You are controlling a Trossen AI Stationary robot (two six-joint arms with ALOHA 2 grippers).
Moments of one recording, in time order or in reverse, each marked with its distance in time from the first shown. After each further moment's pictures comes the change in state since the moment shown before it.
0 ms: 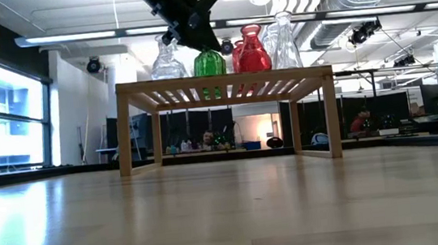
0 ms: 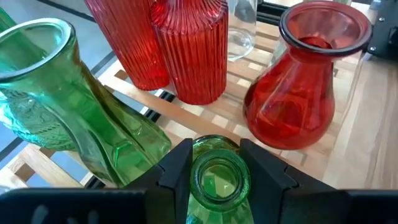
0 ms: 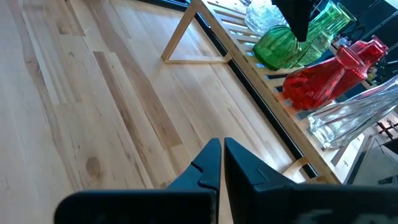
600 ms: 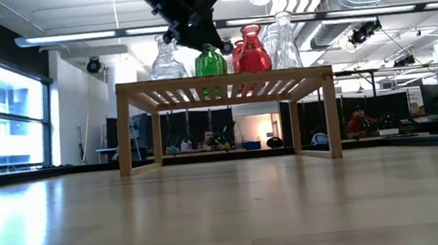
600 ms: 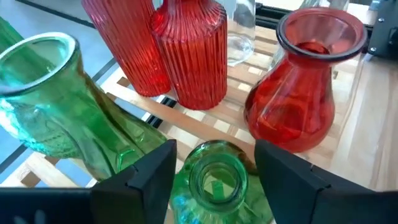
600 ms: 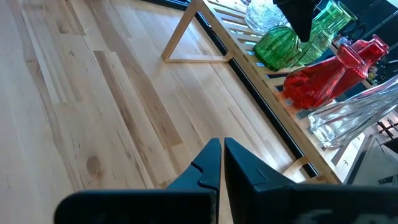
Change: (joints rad) left arm 0.000 -0.005 -0.003 0.025 -0.005 0.030; right arm 0.000 0.000 0.000 0.000 -0.003 0.000
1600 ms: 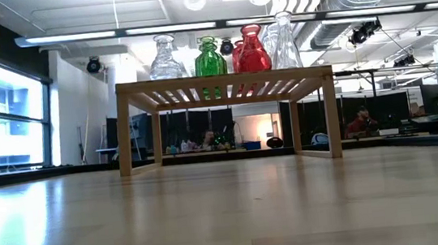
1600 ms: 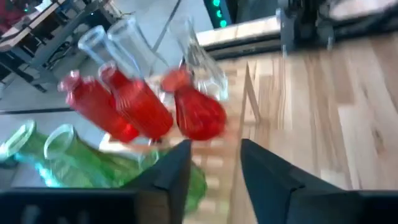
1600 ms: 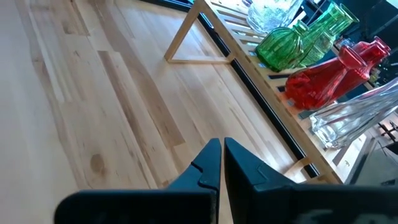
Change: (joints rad) left arm -0.236 -0.249 -0.061 -0.057 -0.073 0.286; right arm 0.012 0.000 0.000 -0.001 0.000 0.000
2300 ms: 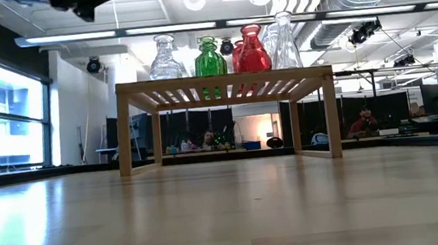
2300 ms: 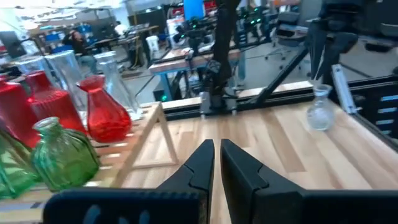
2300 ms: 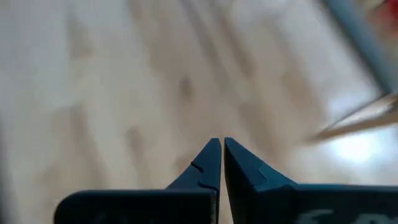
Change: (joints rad) left arm -0.339 -0.533 -0.890 0.780 -0.025 -0.070; right arm 0.094 0.000 0.150 0.003 -0.385 0.028
